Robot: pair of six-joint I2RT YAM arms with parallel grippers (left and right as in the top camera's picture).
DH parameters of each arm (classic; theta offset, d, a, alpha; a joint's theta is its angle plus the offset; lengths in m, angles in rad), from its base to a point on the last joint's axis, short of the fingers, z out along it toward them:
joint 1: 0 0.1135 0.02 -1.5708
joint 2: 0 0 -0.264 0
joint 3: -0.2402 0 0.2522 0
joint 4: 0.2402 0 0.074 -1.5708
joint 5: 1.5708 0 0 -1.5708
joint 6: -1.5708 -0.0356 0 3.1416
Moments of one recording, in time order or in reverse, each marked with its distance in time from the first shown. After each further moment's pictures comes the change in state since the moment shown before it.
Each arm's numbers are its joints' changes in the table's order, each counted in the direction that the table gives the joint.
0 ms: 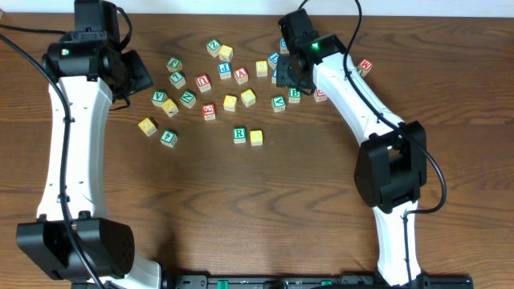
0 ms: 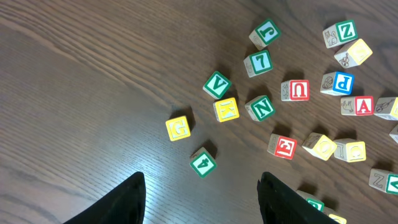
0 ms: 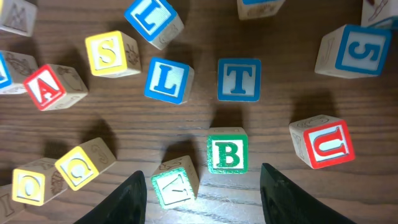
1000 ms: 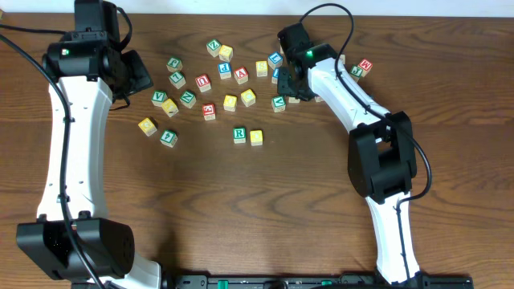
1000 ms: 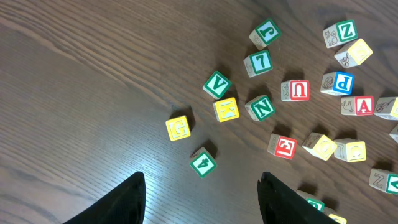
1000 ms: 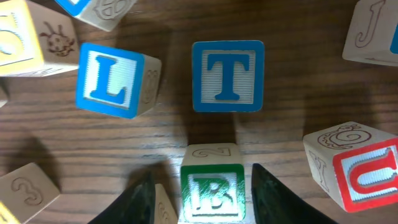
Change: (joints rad) left arm 0.000 0.000 0.000 0.000 0.000 0.000; right arm -0.016 0.104 0.020 -0.047 0.007 -0.011
